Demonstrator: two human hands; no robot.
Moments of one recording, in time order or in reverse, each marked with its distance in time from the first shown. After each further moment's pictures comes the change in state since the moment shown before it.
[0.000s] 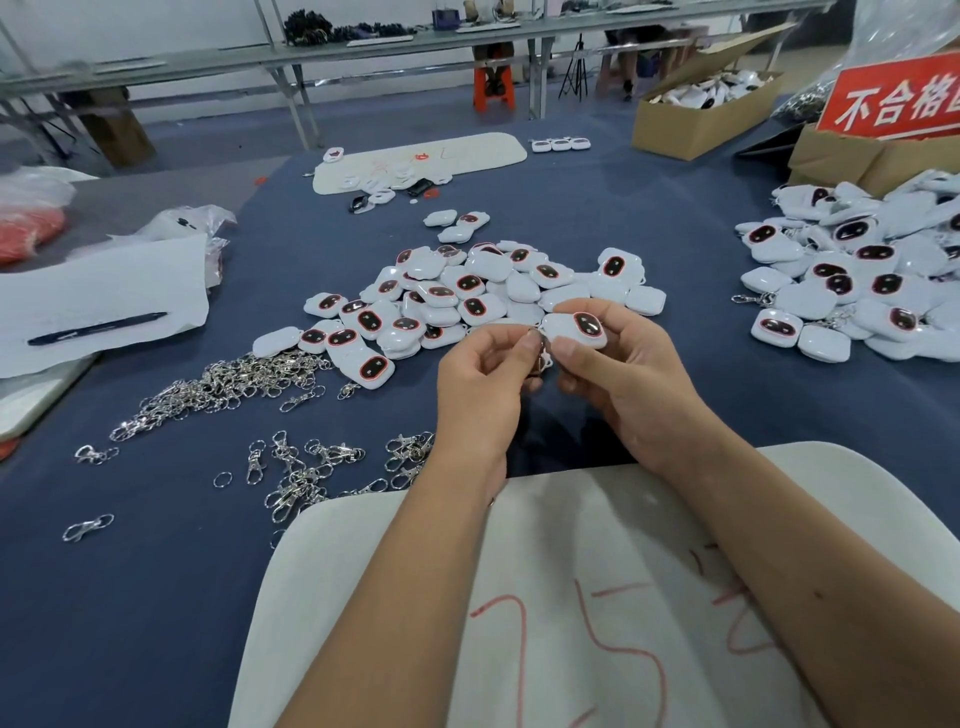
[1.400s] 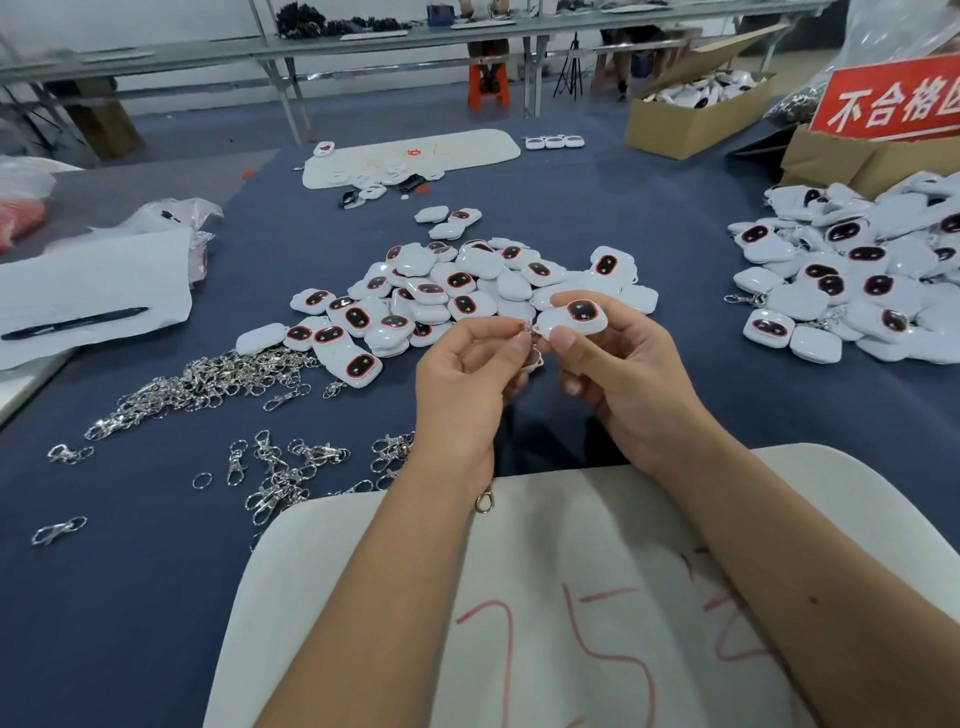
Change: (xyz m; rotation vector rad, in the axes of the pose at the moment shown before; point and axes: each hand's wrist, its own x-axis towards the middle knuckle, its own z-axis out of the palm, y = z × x) left_hand -0.003 0.004 -0.004 -0.162 -0.044 -0.021; right_hand -0.003 -0.005 0.000 0.034 0.026 -0.016
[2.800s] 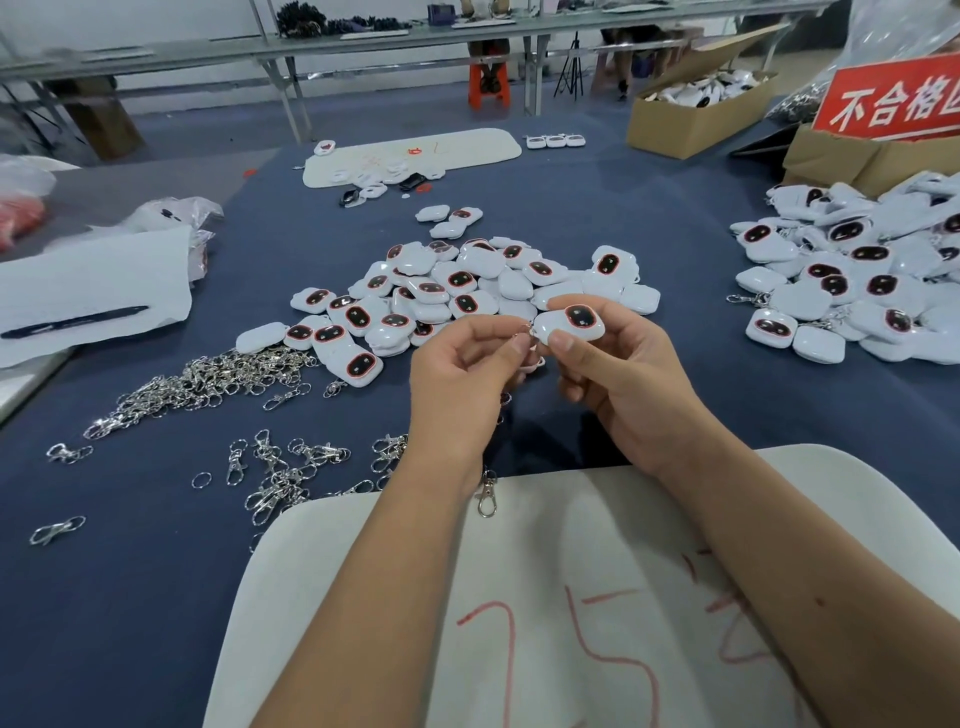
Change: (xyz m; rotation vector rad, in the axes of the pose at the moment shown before) left_hand 0.004 0.000 -0.009 0.168 -0.019 0.118; right_hand 0.001 0.004 -0.001 0.030 -0.030 0.030
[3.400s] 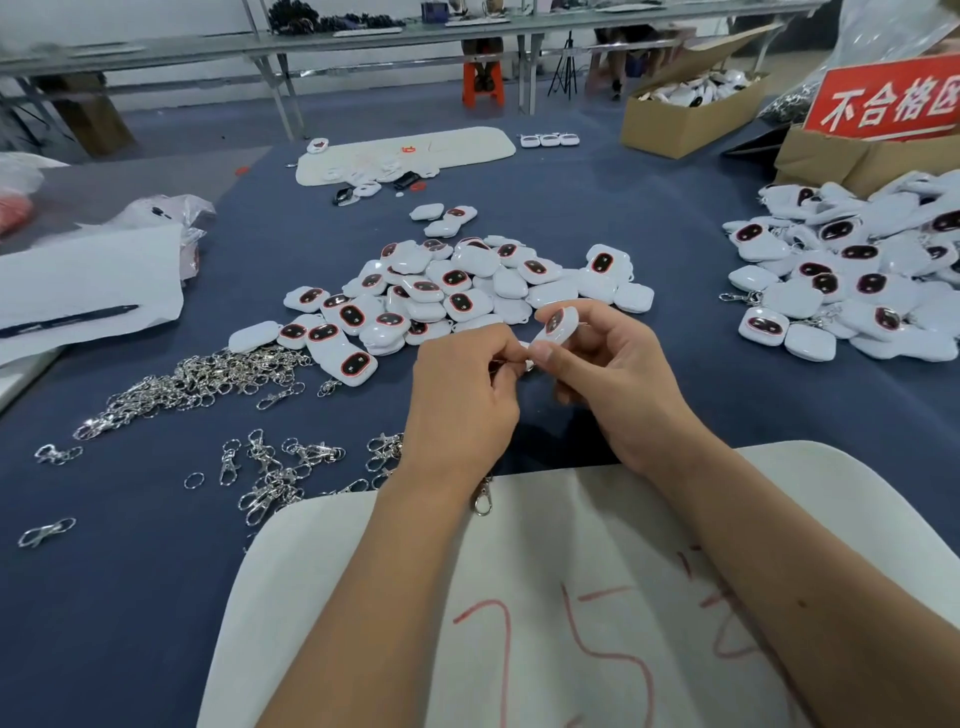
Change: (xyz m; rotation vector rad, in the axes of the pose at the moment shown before) left_hand 0.000 0.001 -0.008 0.798 -0.083 0.416; right_hand -0.001 0.005 0.000 -0.271 0.042 -0.062
